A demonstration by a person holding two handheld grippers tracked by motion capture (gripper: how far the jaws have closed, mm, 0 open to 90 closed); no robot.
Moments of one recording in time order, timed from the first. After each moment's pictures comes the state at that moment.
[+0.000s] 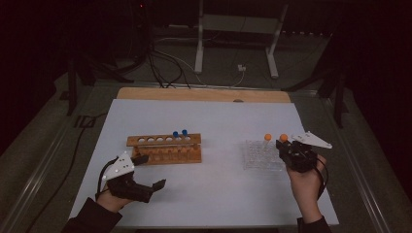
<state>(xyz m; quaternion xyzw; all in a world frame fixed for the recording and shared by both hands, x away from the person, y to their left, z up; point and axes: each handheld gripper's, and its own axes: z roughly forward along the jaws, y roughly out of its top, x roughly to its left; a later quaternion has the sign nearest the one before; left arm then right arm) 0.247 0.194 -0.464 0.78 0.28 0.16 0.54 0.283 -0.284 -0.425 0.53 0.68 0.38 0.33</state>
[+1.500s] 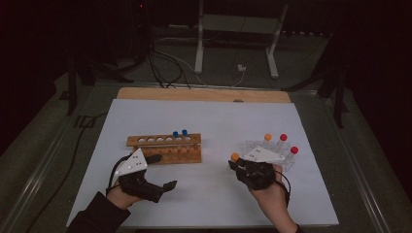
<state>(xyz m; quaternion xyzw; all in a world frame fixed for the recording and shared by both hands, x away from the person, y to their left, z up) 0.252 0.164 -0.452 0.80 0.24 0.13 0.53 0.251 -0.180 -0.435 0.39 0.79 0.42 0.22</state>
